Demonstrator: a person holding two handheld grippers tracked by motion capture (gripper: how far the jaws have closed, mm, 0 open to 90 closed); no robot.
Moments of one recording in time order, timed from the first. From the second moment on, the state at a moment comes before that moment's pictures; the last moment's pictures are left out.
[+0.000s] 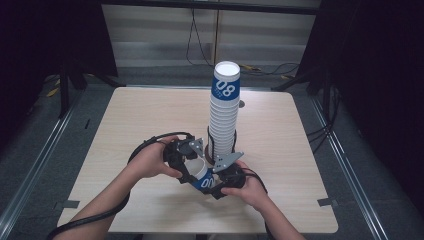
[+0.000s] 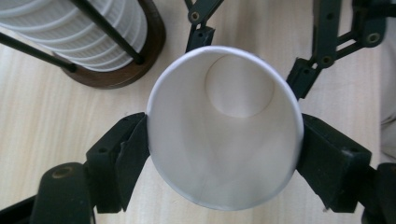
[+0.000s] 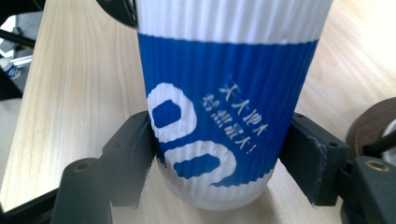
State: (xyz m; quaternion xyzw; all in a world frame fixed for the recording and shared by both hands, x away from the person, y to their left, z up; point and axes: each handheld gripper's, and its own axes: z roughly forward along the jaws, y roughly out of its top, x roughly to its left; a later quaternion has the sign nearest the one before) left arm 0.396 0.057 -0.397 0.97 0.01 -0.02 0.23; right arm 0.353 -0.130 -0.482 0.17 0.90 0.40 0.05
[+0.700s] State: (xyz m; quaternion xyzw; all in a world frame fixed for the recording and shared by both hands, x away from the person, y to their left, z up) left arm 0.400 0.074 -0.396 0.96 0.05 0.00 0.27; right arm 0.353 -0.144 -0.490 0.19 0.90 0.40 0.03
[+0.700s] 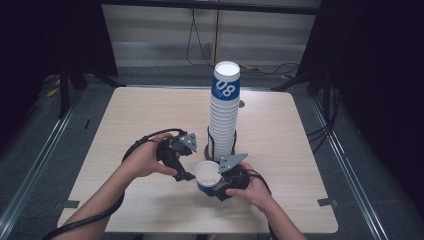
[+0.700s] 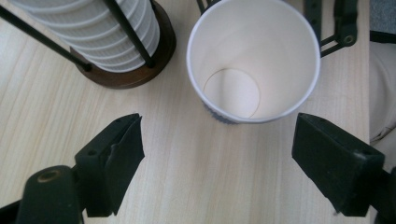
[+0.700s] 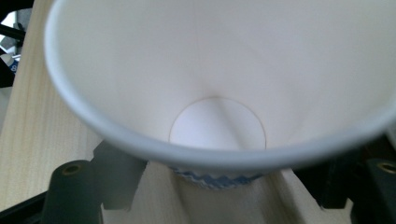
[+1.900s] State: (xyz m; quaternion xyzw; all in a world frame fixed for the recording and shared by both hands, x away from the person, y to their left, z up) left arm 0.399 0.134 -0.459 0.94 0.14 -0.03 0.30; right arm 0.346 -0.206 -0.478 0.23 0.89 0.38 0.05
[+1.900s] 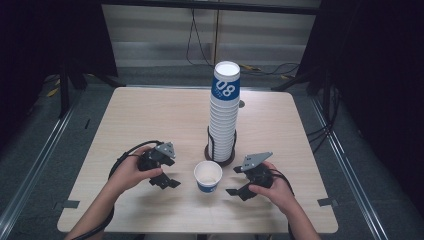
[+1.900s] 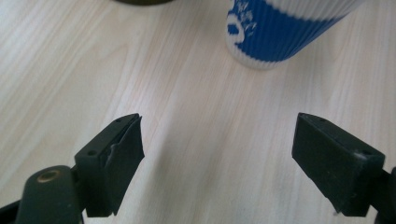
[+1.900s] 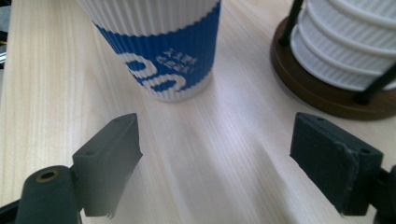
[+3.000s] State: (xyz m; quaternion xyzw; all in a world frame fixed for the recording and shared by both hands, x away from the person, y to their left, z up) left arm 0.395 0.178 -0.498 0.93 0.17 0.01 0.33; right arm 0.352 -0.244 -0.494 0.27 0.89 0.35 0.08
